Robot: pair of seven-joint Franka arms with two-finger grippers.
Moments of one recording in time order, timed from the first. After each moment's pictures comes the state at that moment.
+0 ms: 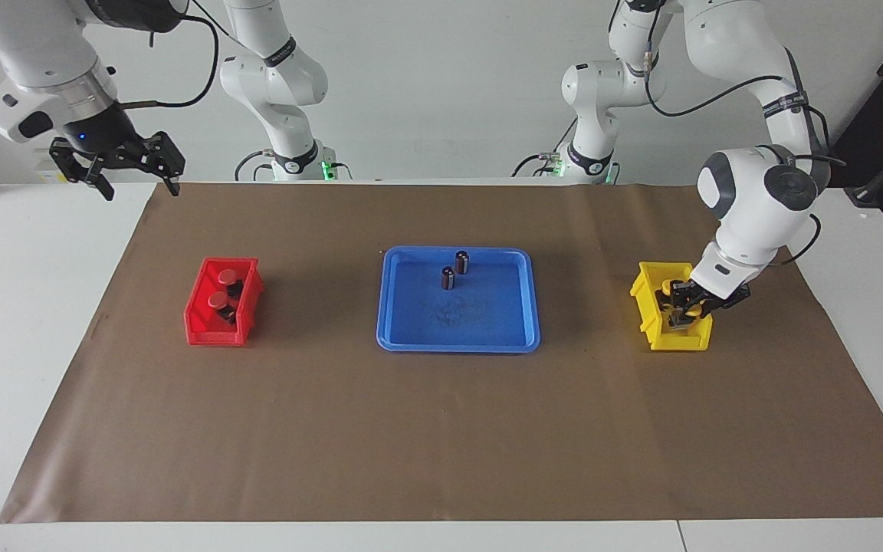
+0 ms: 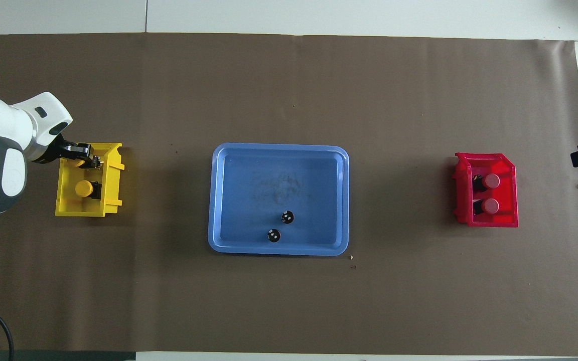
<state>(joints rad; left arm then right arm) -0.05 0.15 0.01 -2.02 0.06 2.20 0.10 -0.10 -0.01 0.01 -1.52 -0.05 1.46 -0.19</state>
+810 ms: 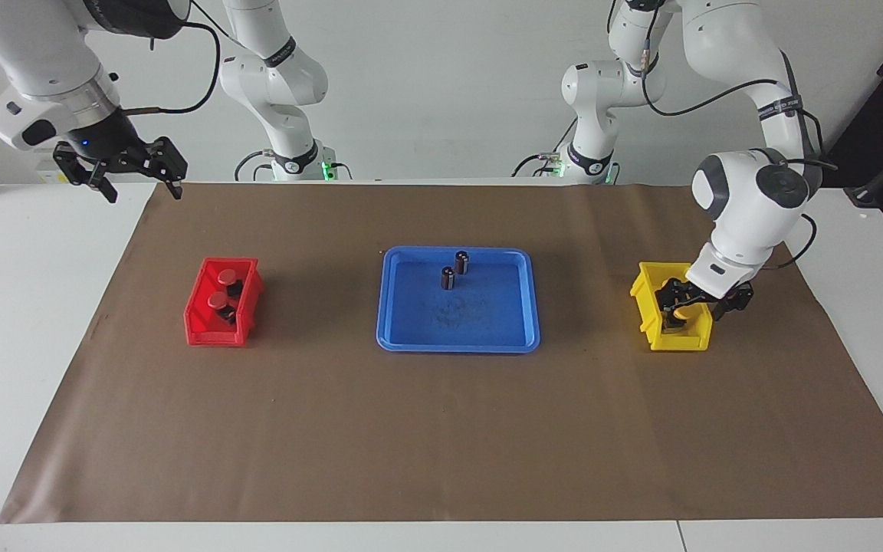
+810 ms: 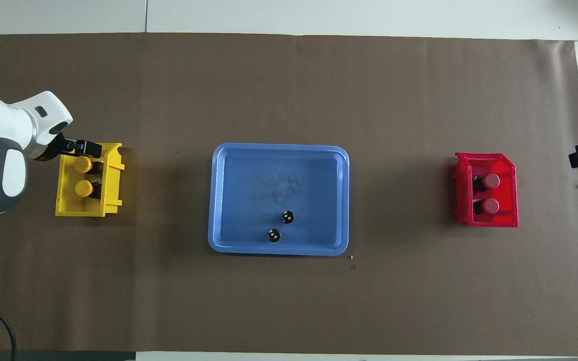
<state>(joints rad) -0.05 0.14 0.01 -1.94 0.06 2.14 0.12 -0.09 0.00 0.00 -1.52 -0.05 1.45 -0.19</state>
